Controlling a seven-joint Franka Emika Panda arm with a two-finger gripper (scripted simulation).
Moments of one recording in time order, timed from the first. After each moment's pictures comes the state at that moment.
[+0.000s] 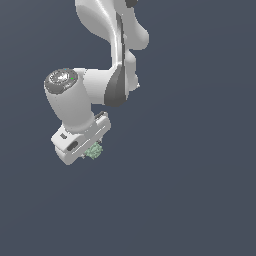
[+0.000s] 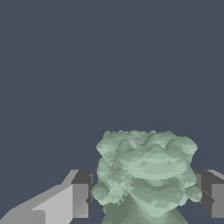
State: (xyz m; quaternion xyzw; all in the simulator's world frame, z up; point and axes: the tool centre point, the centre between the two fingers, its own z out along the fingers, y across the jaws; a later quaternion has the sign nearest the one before) arm 0.055 -0.139 0.171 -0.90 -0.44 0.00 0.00
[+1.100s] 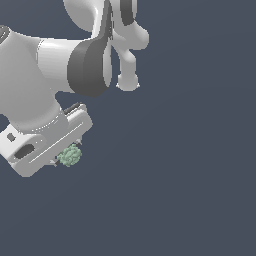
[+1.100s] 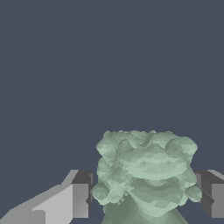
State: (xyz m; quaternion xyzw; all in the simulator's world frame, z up) arm 0.121 -0.178 0.263 -0.90 -0.44 0.00 0.00
